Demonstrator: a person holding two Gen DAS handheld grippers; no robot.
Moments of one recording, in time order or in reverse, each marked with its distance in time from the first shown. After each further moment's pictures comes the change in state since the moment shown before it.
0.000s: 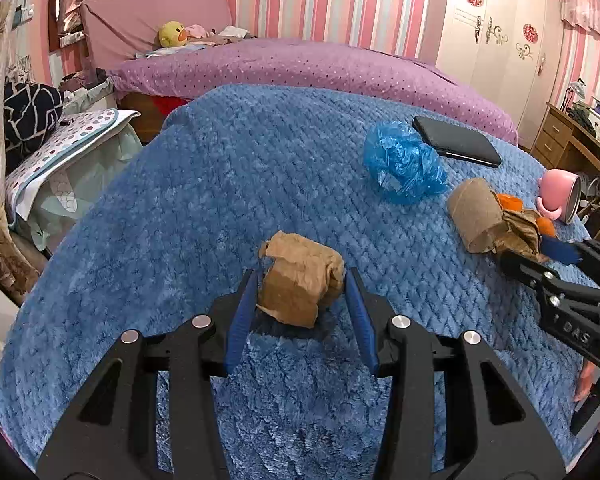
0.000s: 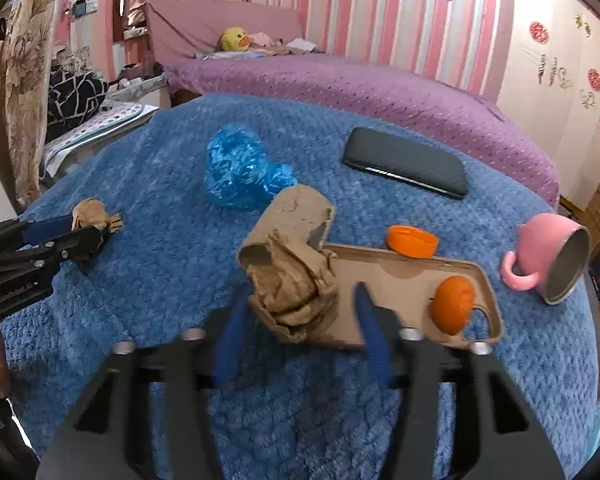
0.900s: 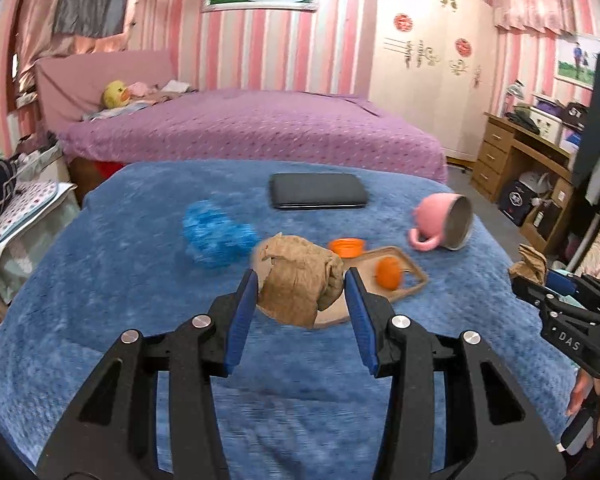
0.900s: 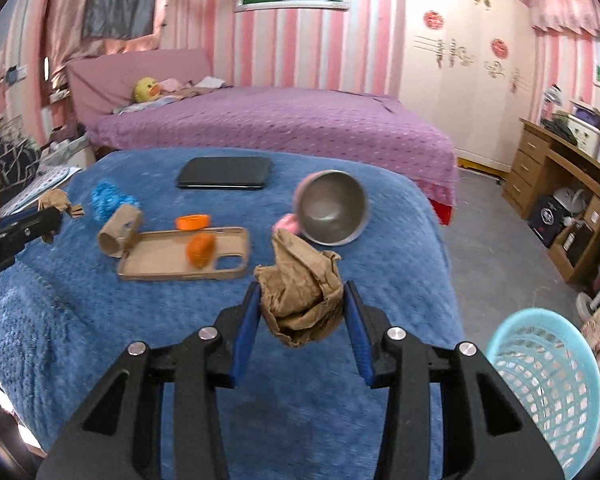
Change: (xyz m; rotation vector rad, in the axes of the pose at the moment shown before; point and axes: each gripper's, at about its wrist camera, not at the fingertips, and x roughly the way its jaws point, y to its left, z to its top) left arm -0.067 -0.157 0.005 0.127 -0.178 -0.156; right arm -0.126 -0.154 -0.074 0.226 -0.124 -0.230
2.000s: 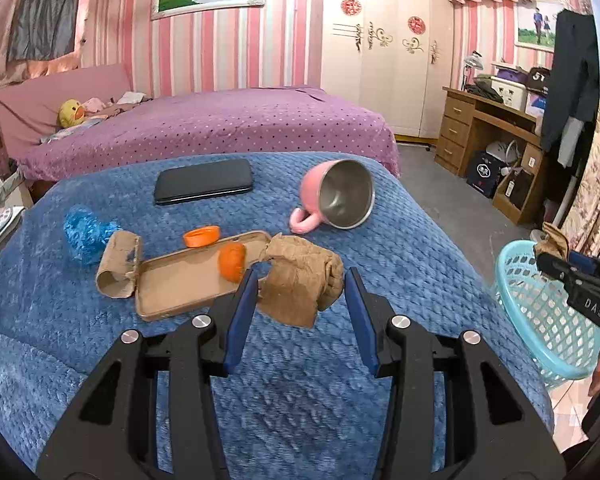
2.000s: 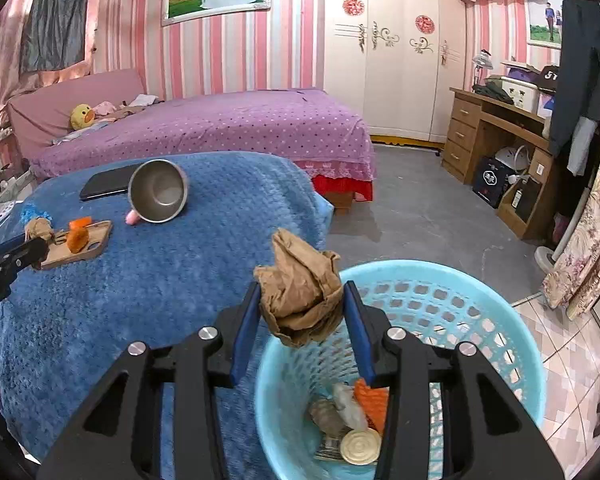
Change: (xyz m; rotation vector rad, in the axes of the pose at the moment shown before) left arm 0.022 -0.135 -0.021 0.112 0.014 -0.084; right arm -0.032 -0.150 -0.039 0.153 0.000 -0.167
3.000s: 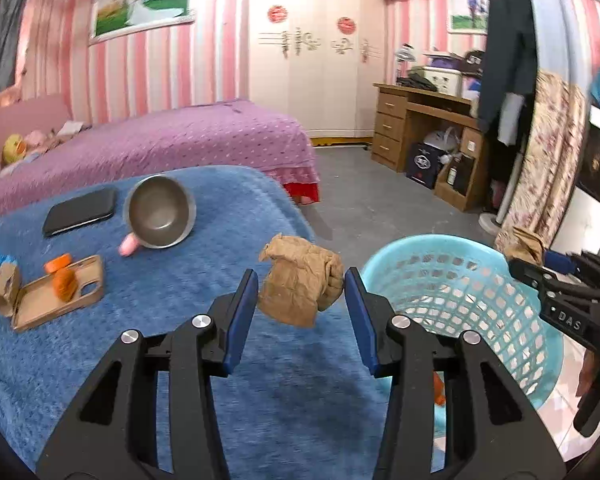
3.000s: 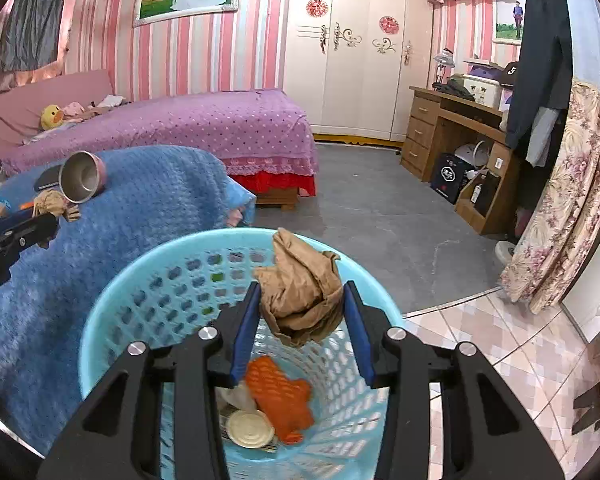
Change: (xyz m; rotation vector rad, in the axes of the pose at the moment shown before) left arm 0.015 -0.158 -0.010 0.125 -0.047 -0.189; right arm -0.013 -0.119 -0.025 0.004 -0.010 -0.124
